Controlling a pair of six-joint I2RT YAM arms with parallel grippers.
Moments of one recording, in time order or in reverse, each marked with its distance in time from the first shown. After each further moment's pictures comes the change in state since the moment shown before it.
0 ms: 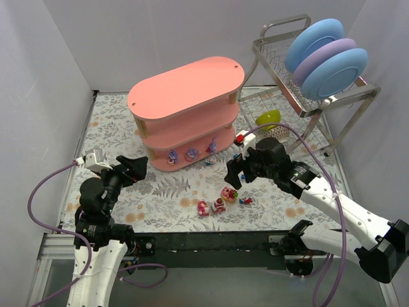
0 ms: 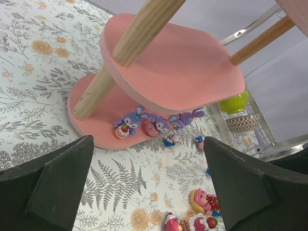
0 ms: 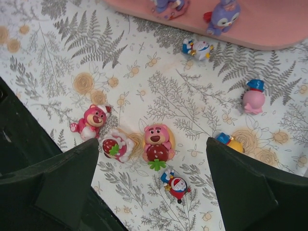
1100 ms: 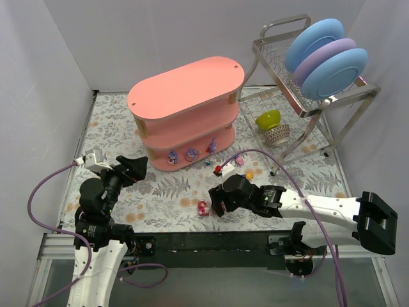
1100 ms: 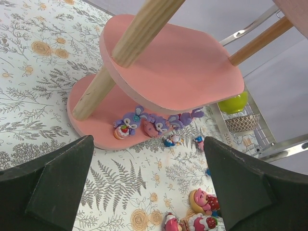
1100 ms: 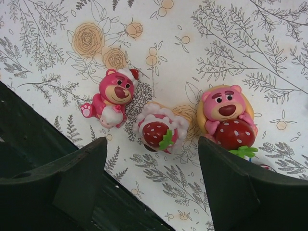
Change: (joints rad) left arm 0.000 -0.003 0.000 0.000 0.000 0.000; right arm 0.422 0.158 -0.214 0.184 0.341 0.377
